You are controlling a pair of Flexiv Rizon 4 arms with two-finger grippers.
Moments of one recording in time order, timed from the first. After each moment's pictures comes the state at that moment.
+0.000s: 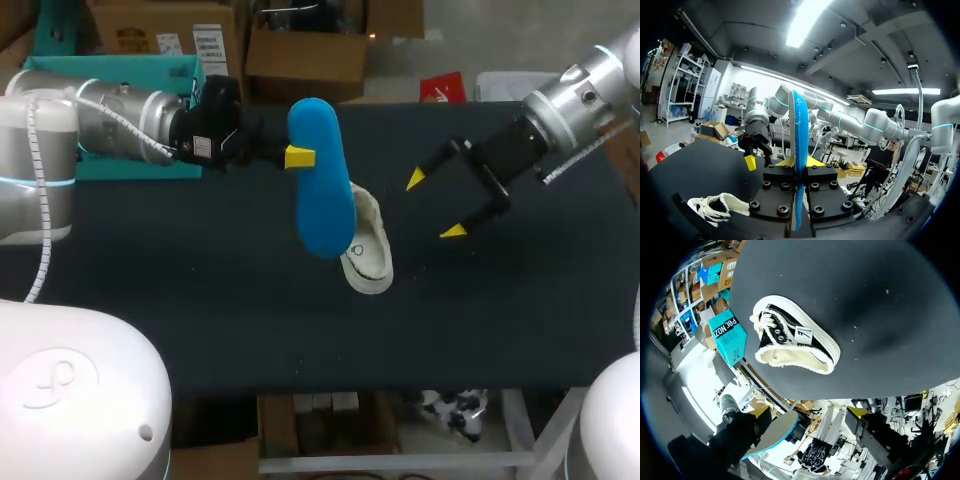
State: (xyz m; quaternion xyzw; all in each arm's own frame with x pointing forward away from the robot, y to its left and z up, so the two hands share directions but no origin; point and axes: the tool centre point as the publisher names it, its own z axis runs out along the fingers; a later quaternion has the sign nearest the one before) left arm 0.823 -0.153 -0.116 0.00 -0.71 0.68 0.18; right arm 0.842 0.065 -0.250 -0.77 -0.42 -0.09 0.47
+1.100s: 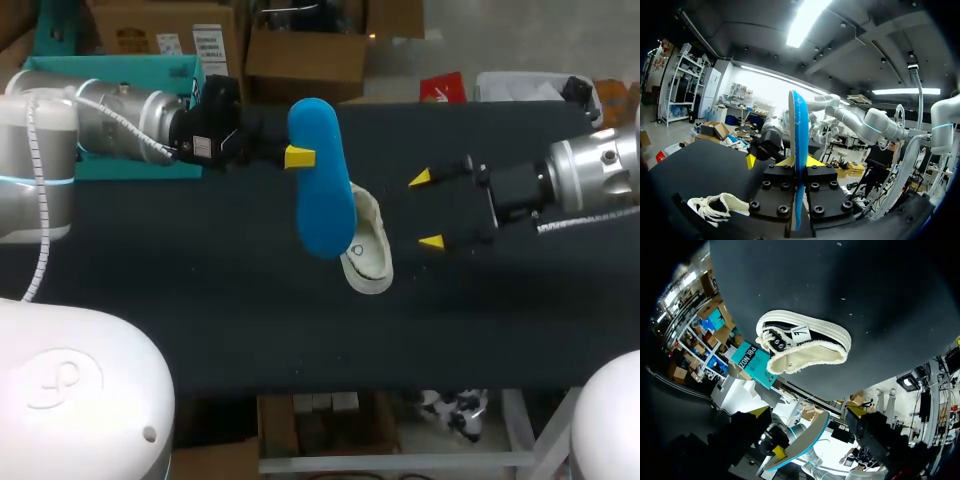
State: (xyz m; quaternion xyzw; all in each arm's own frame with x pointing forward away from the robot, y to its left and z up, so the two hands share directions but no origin) left arm 0.822 -0.153 -0.115 0.00 -0.71 0.68 0.18; right arm 0.839 0.083 -0.247 -0.81 -0.19 -0.17 0.53
